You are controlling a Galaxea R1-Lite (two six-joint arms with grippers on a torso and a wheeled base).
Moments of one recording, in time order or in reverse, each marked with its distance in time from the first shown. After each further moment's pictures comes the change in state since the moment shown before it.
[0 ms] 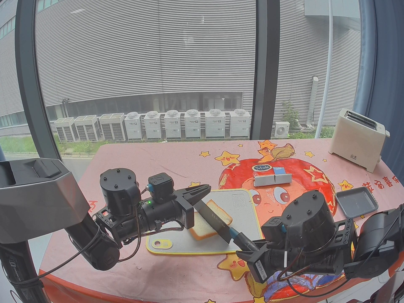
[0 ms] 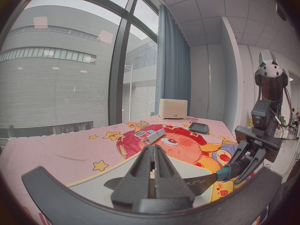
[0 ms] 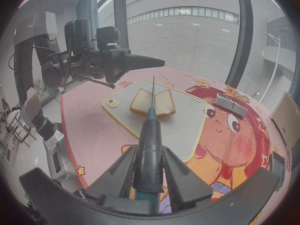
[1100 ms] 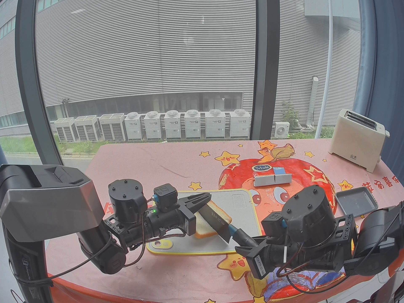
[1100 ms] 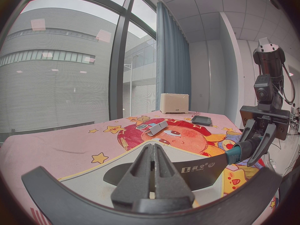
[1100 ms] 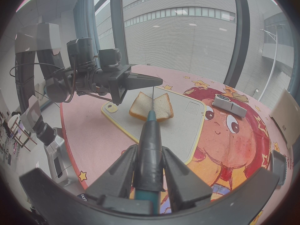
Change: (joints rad) left arm 0.000 0.119 0.019 -0.054 0.001 0.058; right arm -0.010 0.000 -0.020 0.000 0.000 0.020
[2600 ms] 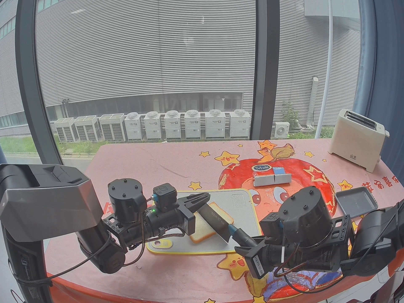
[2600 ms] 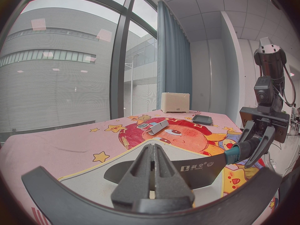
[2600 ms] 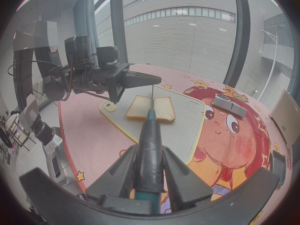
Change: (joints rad) left arm 0.002 -0.021 0.003 0.010 0.006 -0.002; right arm -0.002 0.020 -0.005 -0.002 -0.001 -0.002
